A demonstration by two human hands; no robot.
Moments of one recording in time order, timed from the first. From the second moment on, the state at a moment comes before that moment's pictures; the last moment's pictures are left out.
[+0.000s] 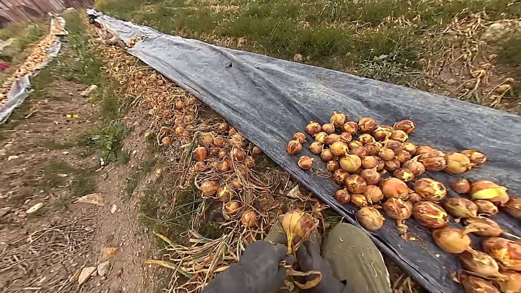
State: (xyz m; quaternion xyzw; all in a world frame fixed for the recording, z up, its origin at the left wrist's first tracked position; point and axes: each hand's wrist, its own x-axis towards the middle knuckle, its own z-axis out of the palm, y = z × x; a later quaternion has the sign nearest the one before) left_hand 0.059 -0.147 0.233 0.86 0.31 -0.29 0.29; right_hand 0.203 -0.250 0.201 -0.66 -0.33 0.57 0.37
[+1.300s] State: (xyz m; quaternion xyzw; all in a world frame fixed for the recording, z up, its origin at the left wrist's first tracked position) left_hand -0.006 -0.154 0.190 0.81 0.39 0.11 0.42; right_hand 0.164 -0.240 0.141 -0.59 -0.38 0.47 0.54
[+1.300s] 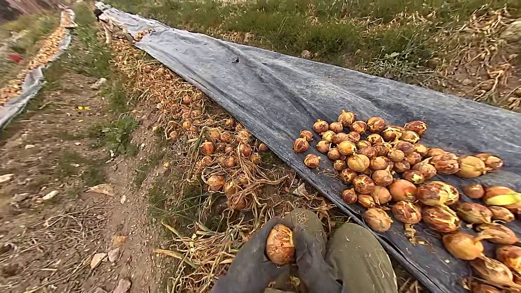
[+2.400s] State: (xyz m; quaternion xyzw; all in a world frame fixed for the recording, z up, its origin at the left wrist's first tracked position) left_hand 0.013 0.034 0.071 0.78 0.58 -0.15 0.18; right_hand 0.325 -0.228 0.163 -0.84 -0.38 0.17 0.36
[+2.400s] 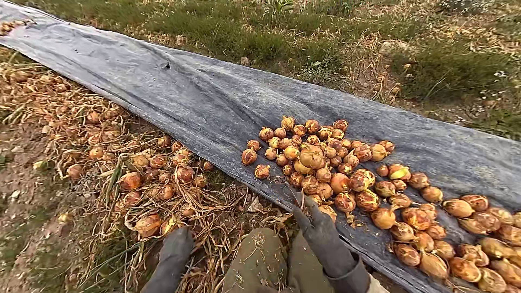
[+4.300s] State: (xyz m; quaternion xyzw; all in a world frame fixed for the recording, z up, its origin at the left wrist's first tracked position) left_hand -0.046 0.093 0.038 0.67 0.71 -0.12 0.16; right_hand 0.334 -0.126 0.105 -0.69 -0.33 0.25 0.59
